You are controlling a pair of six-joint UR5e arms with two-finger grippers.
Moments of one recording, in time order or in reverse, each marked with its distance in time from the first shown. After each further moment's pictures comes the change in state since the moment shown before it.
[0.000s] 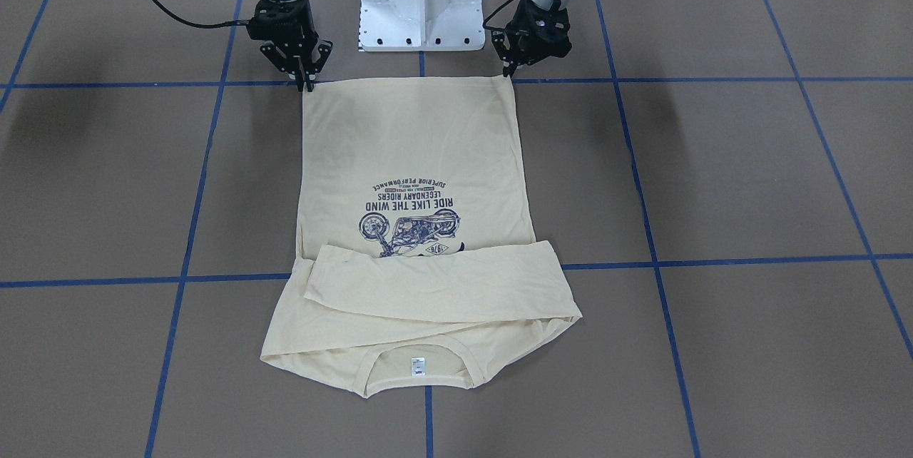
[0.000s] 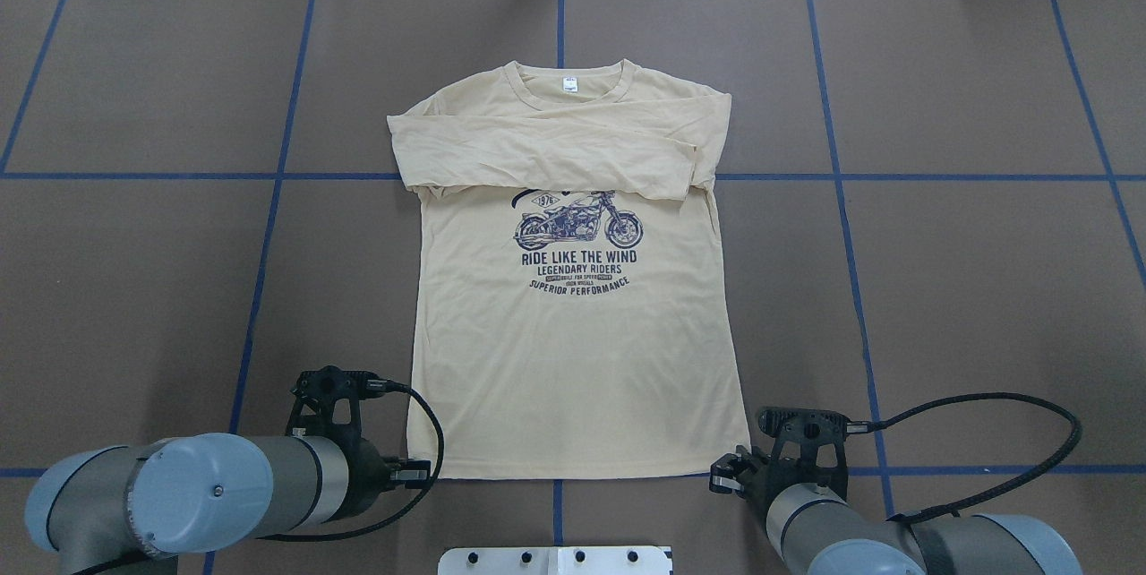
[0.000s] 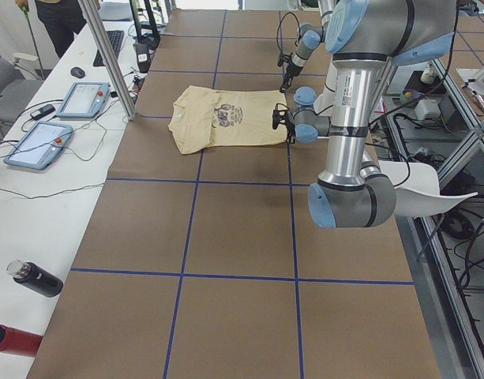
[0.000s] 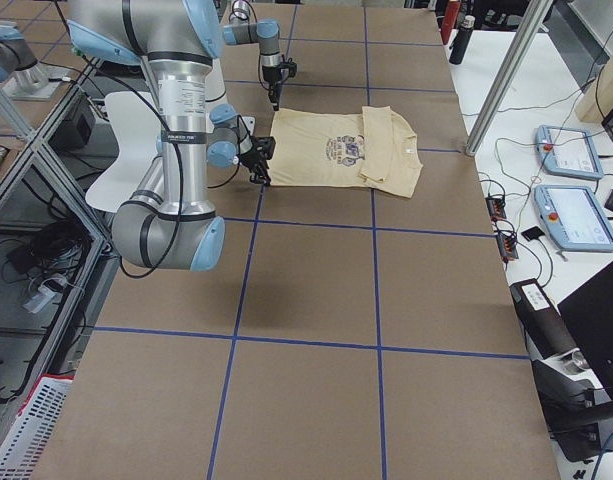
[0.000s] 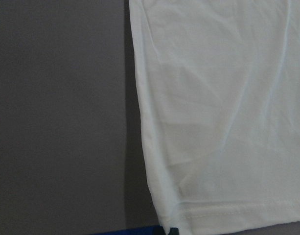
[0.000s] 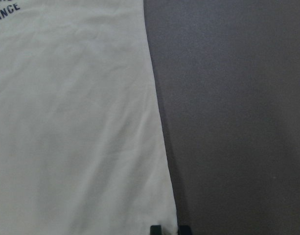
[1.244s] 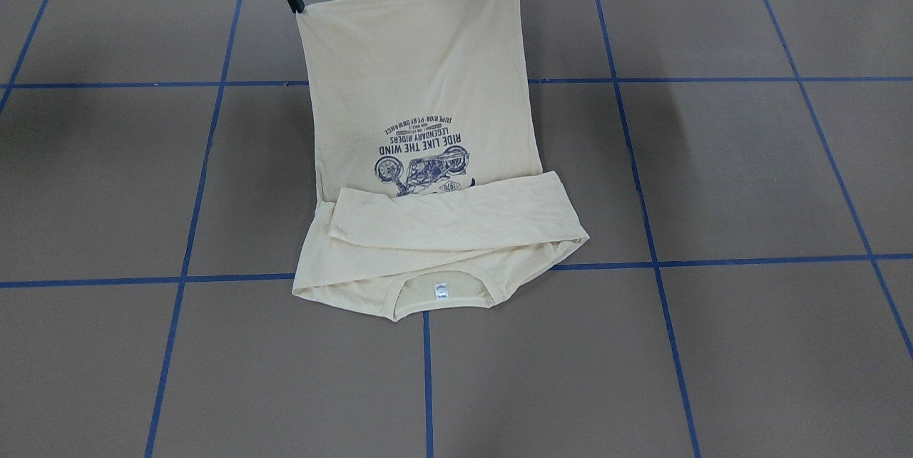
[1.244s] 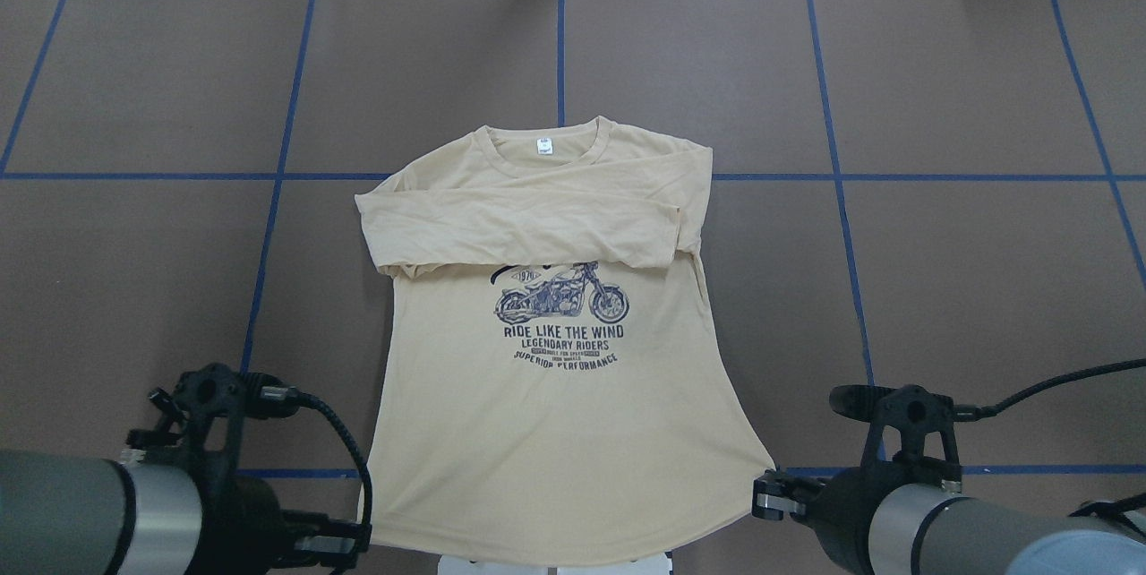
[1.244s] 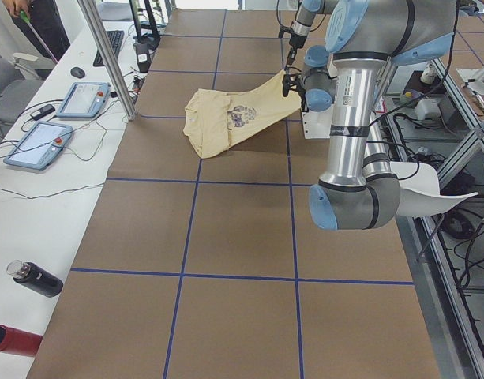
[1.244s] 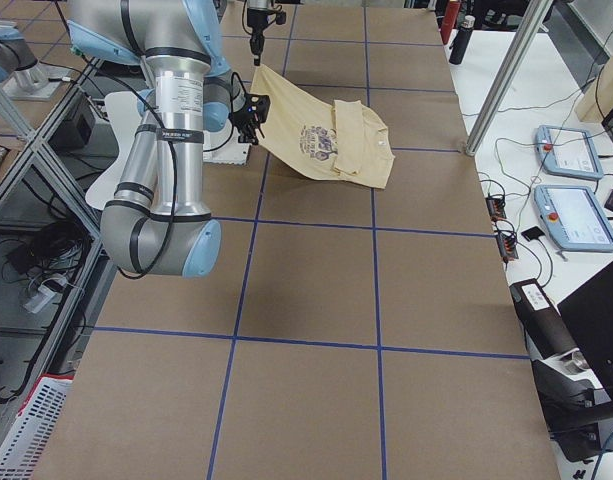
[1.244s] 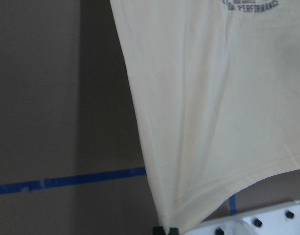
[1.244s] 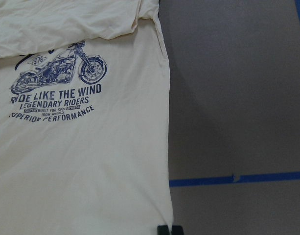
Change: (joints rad) left arm 0.003 0.018 -0.563 0.439 -0.163 0.023; right arm 0.000 -0.091 0.491 -0.181 0.186 -0.001
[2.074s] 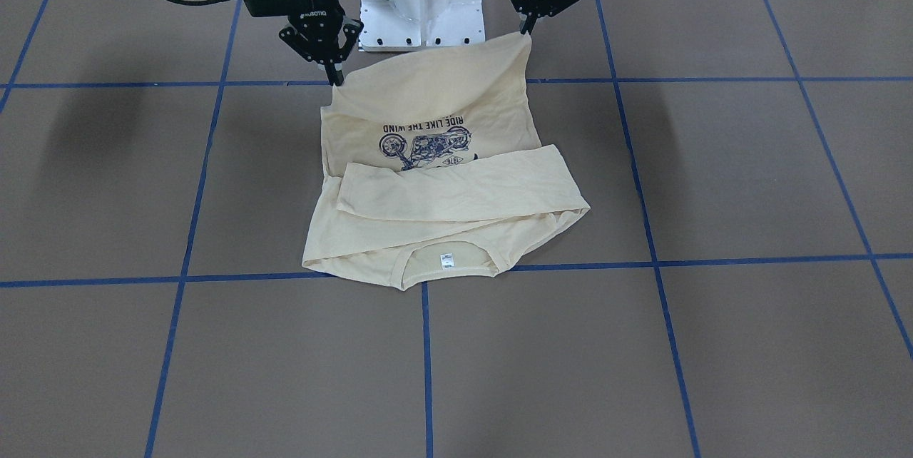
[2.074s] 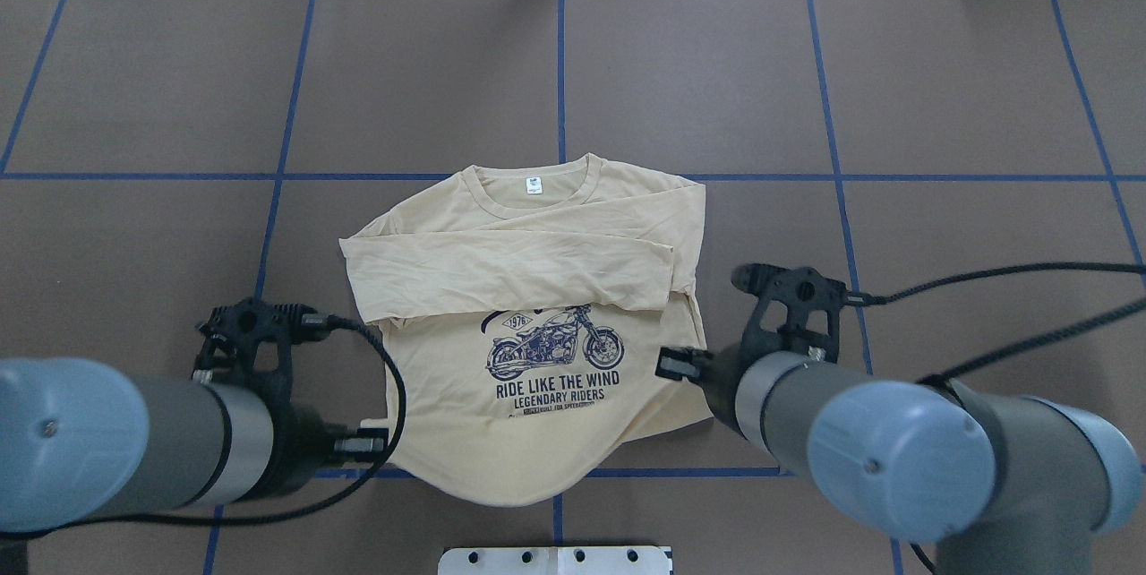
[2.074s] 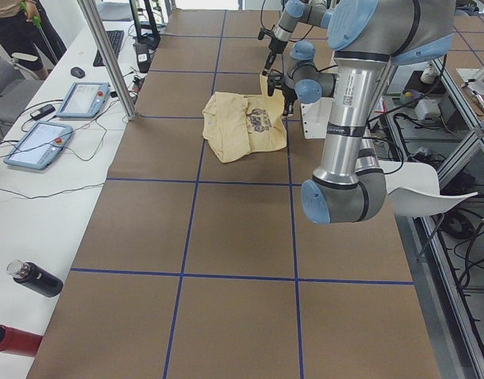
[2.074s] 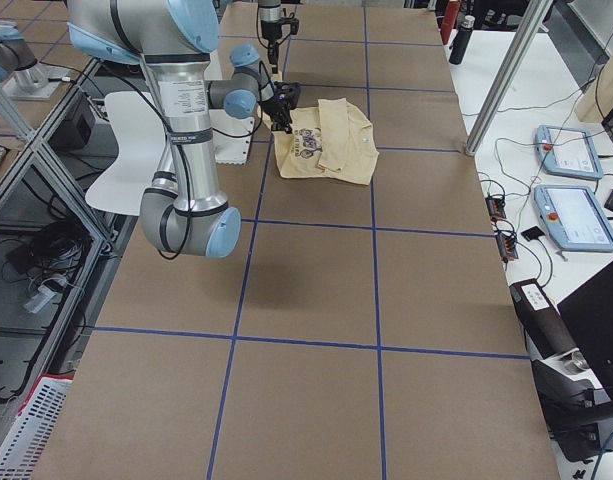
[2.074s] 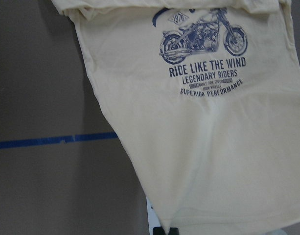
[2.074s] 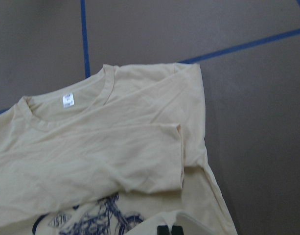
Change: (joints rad) left arm -0.200 -0.143 0.270 0.067 0.058 0.061; right arm 0.326 0.392 -0.384 -0.042 0.004 -0.093
